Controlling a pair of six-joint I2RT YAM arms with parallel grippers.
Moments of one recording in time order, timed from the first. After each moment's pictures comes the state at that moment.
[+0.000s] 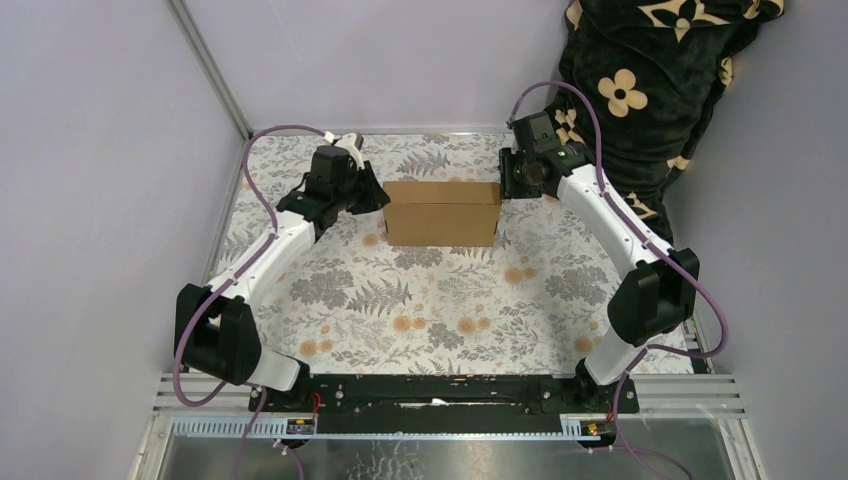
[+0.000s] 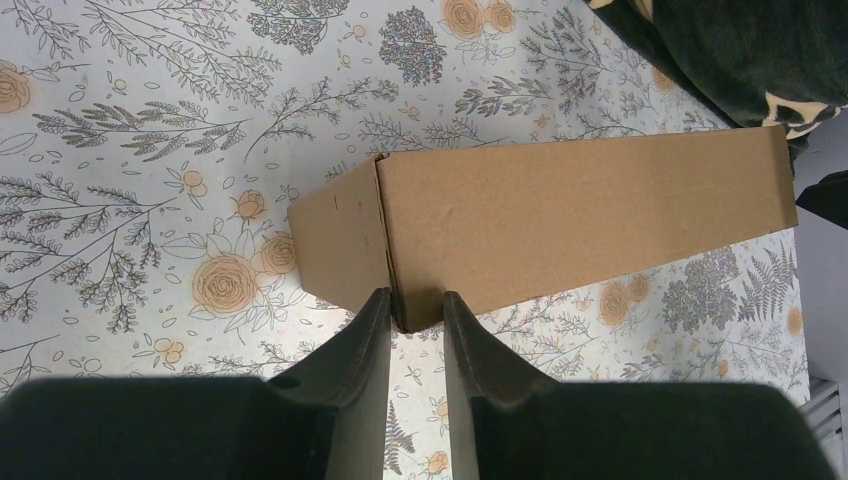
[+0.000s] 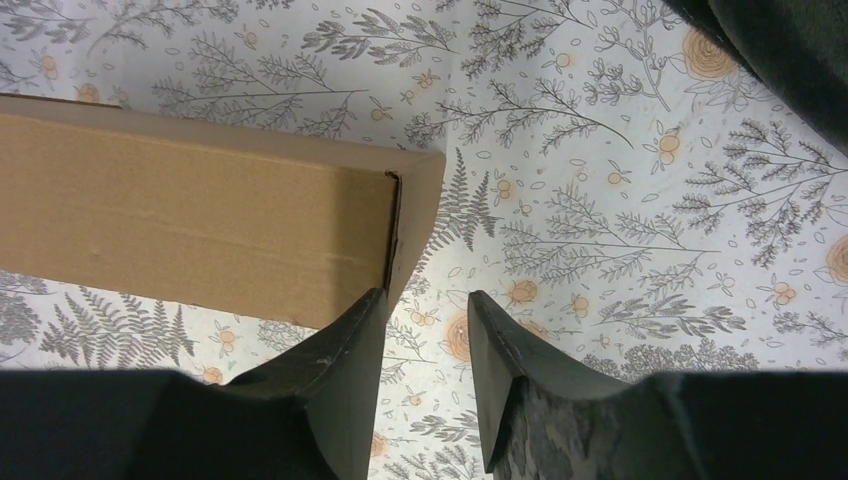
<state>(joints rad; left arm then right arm) -0.31 1.45 1.14 -0.30 0.18 -0.46 0.39 1.68 1.60 -0.86 0.06 0.27</state>
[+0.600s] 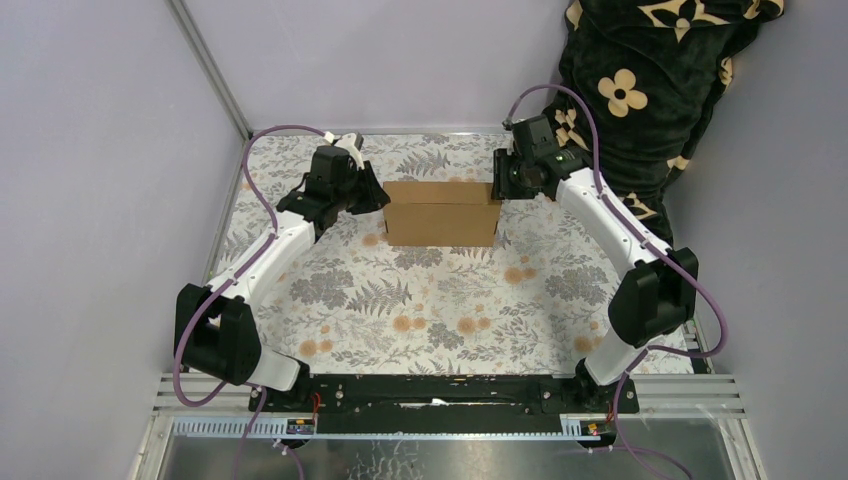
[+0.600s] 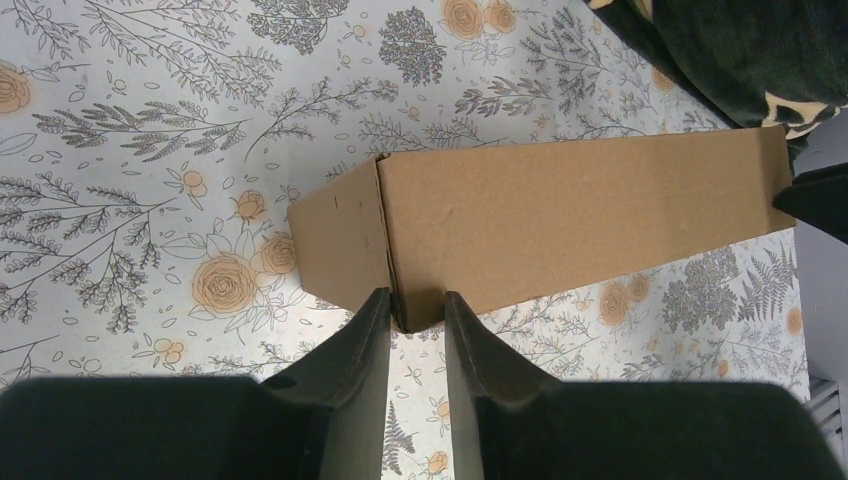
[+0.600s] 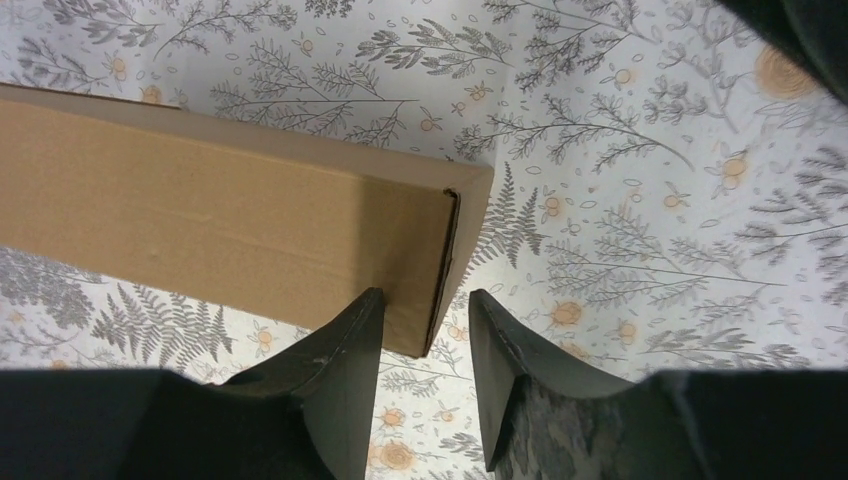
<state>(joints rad) -0.31 1.45 1.14 -0.30 0.18 -0.46 0.39 1.67 1.58 -0.79 -0.02 0.28</state>
